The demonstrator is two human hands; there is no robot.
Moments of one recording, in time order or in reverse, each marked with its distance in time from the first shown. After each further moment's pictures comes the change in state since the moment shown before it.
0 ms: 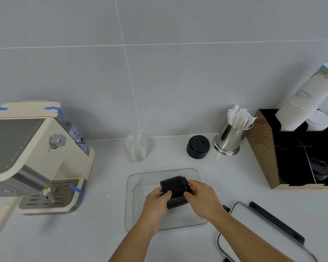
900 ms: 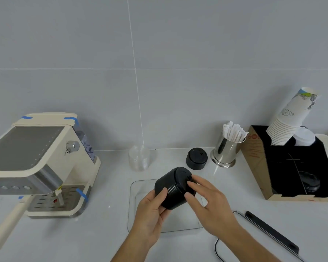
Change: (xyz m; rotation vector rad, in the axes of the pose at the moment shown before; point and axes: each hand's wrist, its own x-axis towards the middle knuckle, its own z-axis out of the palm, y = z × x) left_hand -0.076 0.031 -0.007 -0.418 -0.121 0.142; right_hand -0.069 -0.031 -0.028 -0.035 0.279 -0.411
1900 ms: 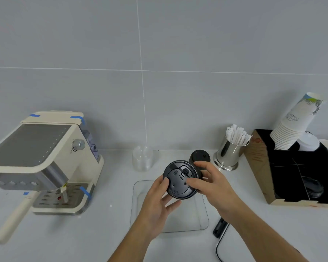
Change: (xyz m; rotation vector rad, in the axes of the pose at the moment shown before) left_hand -0.001 0.019 0.012 0.045 -0.128 0.029; right_hand 0.035 -0.042 -0.027 0.568 -0.126 0.369
